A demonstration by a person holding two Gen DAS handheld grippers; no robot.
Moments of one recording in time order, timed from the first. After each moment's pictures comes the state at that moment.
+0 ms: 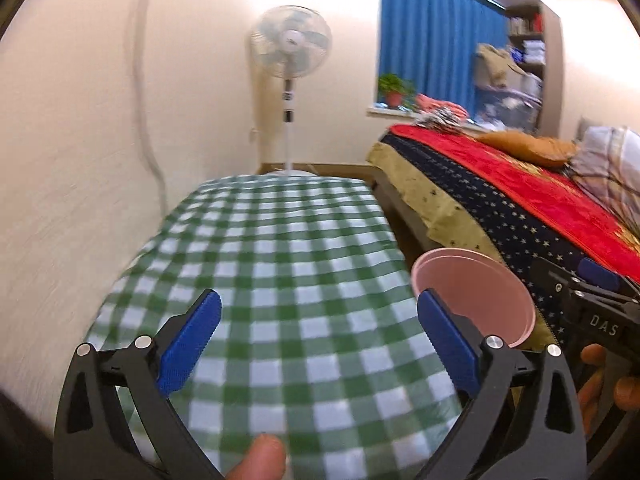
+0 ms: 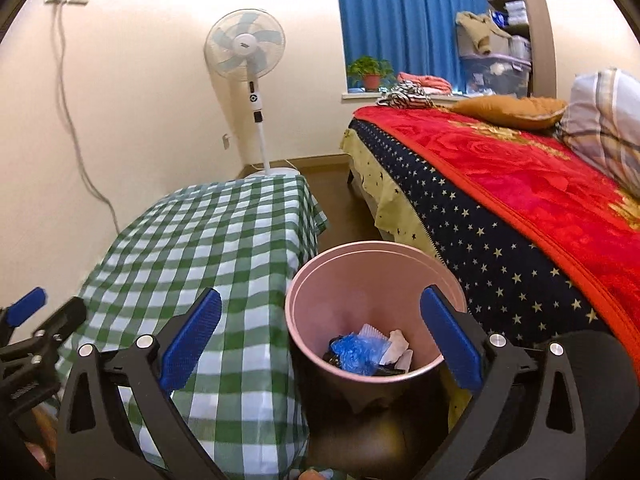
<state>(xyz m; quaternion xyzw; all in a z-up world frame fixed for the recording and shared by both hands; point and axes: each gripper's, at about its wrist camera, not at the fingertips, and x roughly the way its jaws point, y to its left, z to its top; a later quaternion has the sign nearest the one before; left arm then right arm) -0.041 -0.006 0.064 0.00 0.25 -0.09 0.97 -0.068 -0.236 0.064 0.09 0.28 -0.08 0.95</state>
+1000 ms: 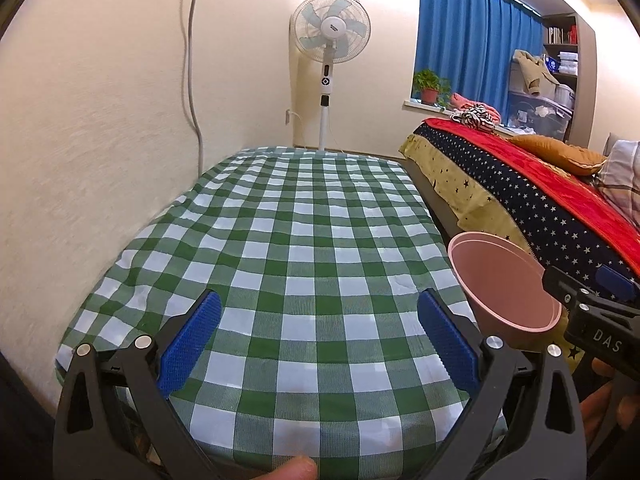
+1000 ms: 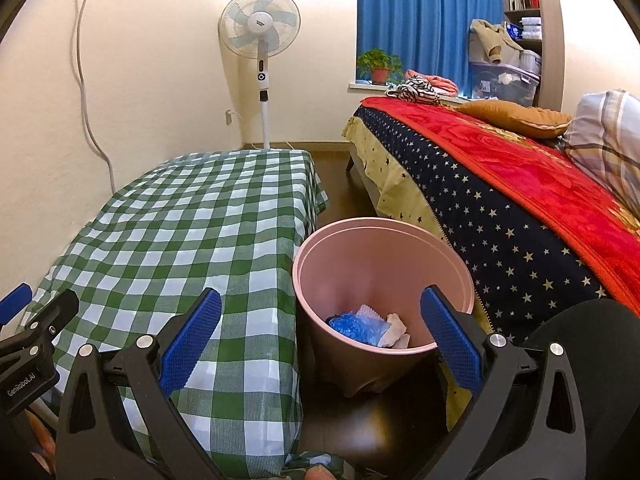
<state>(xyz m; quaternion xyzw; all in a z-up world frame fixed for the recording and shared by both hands) -0.046 0.012 0.026 -0.03 0.27 -0.05 0.96 -0.069 -0.203 0.037 0.04 0.30 -0.09 0.95</state>
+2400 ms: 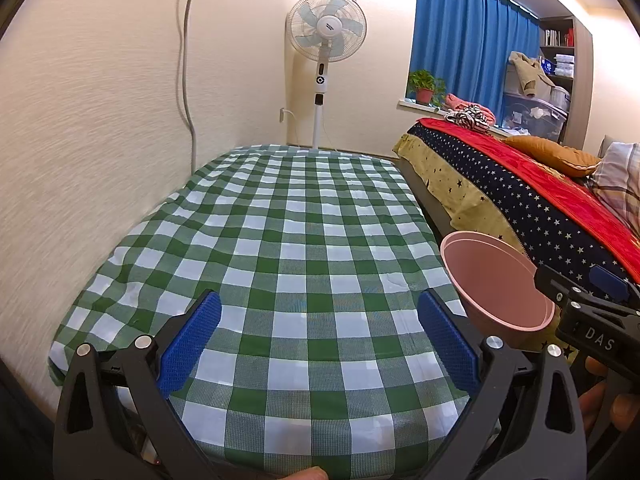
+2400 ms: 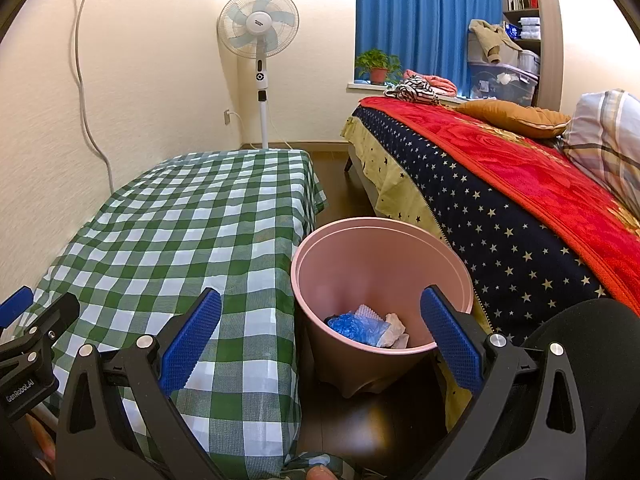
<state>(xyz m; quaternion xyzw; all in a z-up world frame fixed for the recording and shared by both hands) -0.051 0.006 0.024 -0.03 0.27 -0.05 0.96 -0.069 -0.205 0.036 0.04 0.30 -0.09 0.95</state>
